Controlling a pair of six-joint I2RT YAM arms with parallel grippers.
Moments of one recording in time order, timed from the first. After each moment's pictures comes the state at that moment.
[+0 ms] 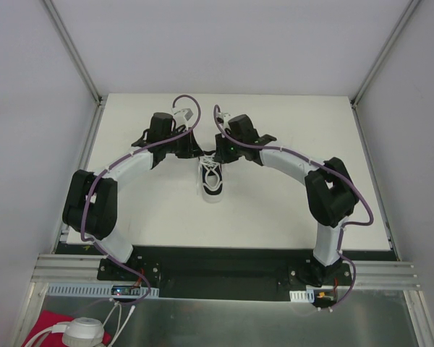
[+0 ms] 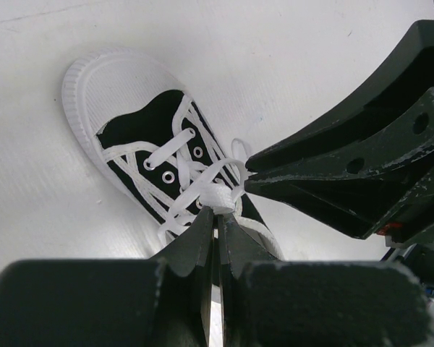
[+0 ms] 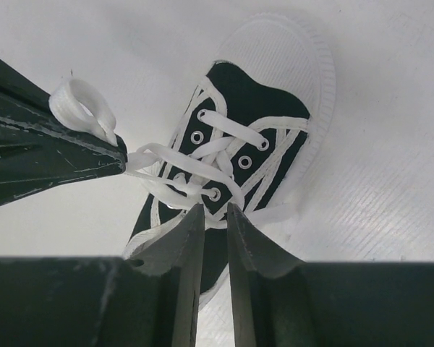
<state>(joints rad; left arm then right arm) -0.32 1.63 1.07 -0.08 0.51 -0.39 0.66 1.90 1.41 -0.26 -0.22 0.26</state>
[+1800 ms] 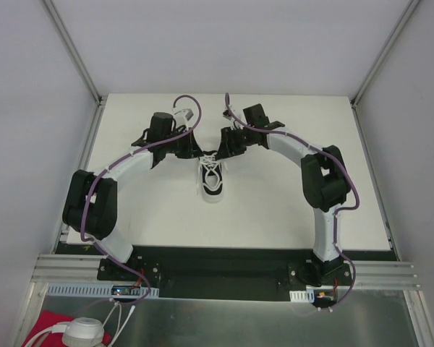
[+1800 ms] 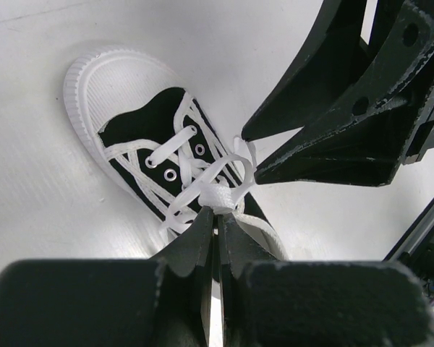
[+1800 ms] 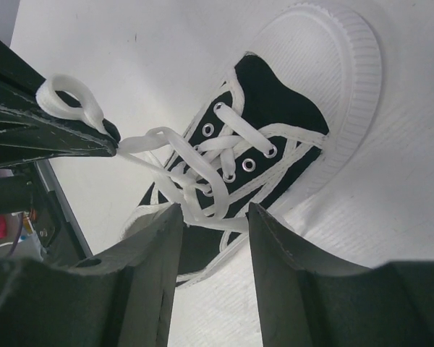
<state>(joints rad) -0.32 1.63 1.08 -0.10 0.51 -0.37 0.49 2.07 1.58 -0.38 -0.69 0.15</state>
